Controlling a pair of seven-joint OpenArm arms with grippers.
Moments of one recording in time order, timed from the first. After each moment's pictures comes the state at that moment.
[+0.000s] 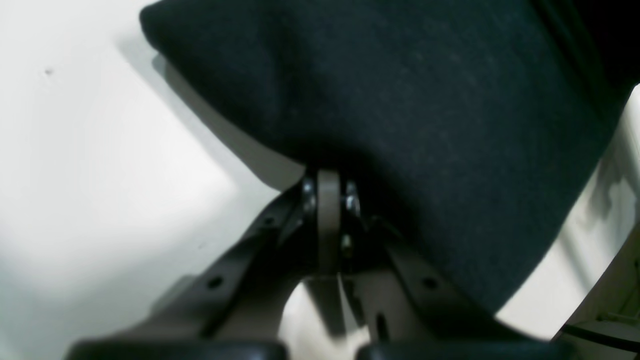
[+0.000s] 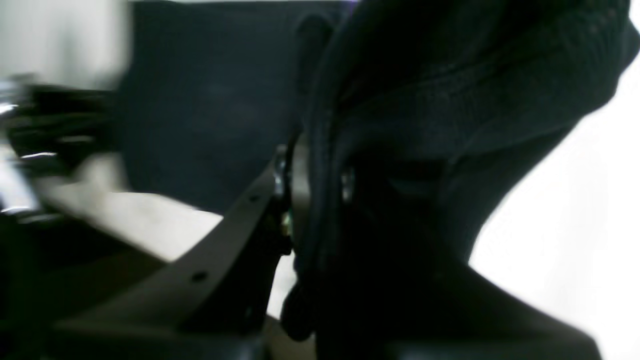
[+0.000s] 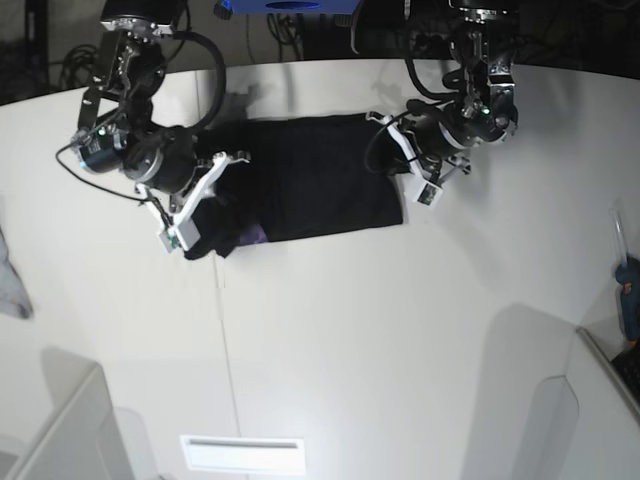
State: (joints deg) left arm 15.7 -5.7 -5.3 95.8 -20.4 -32.7 47.3; right arm -8.9 1.3 10.1 113.9 34.3 18.2 -78.1
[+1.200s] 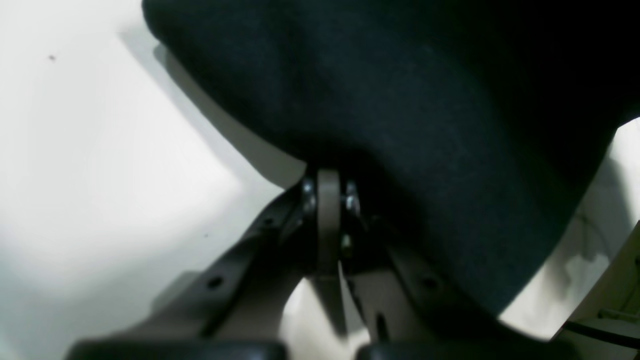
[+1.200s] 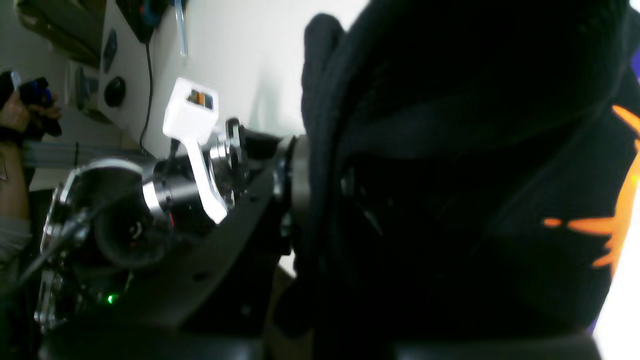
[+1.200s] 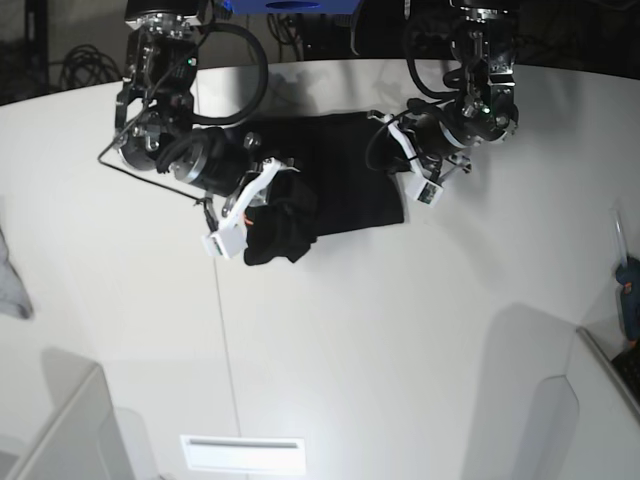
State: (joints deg) left arm 15.9 -6.1 -5.3 95.7 -20.4 -32.7 47.3; right arm -9.0 -2.3 0.0 113.4 44.9 7.7 -70.9
